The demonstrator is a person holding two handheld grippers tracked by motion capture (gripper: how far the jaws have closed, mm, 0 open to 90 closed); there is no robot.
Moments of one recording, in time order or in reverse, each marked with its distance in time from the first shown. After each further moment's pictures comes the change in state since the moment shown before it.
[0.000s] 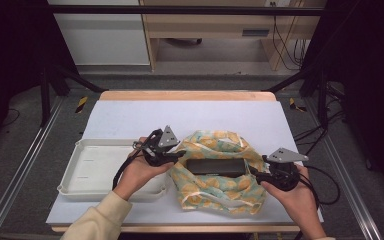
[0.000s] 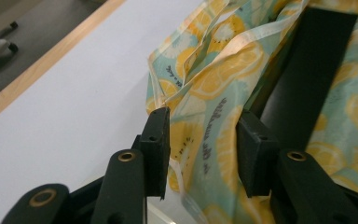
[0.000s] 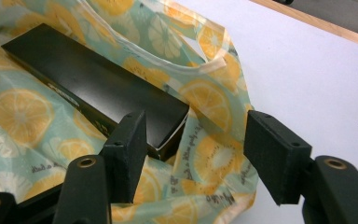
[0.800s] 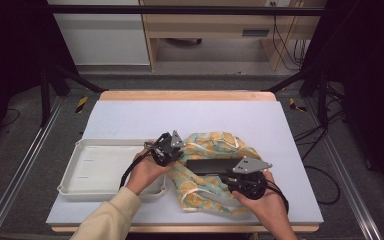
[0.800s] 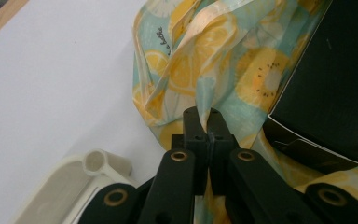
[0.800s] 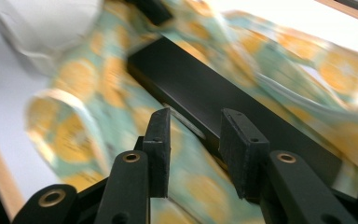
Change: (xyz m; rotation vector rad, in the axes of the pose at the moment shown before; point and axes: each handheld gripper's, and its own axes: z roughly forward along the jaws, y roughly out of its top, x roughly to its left) left arm 0.005 -0.018 0.043 0.158 -0.002 -0.004; right arm 0.074 0.015 0.028 -0.013 0.200 -0.105
